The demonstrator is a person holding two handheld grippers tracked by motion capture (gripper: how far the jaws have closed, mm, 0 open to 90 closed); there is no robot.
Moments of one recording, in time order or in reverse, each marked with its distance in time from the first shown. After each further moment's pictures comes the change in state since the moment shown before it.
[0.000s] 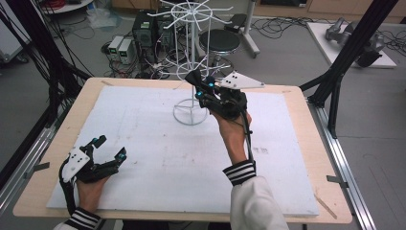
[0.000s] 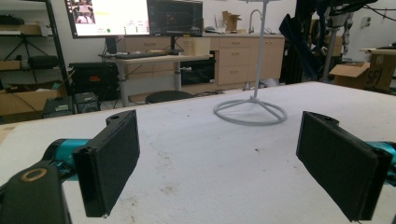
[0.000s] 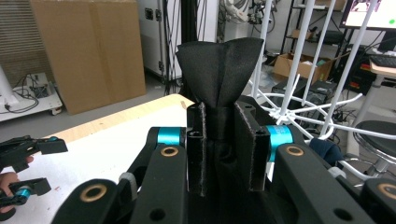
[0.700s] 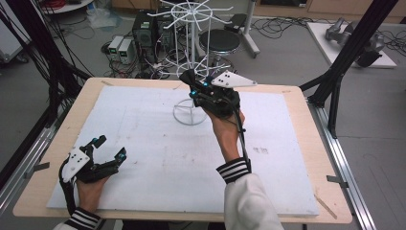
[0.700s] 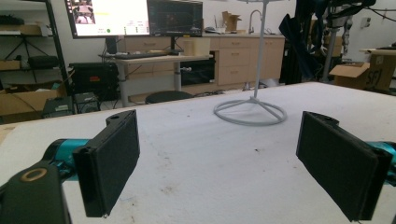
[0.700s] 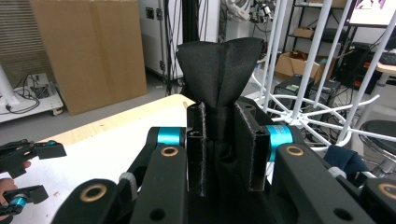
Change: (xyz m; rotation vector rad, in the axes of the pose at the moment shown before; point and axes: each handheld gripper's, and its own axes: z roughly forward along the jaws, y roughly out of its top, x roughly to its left) left arm 0.000 0.000 0.000 0.000 -0.001 0.000; right arm 0.004 -0.001 0.015 0.008 0.005 0.010
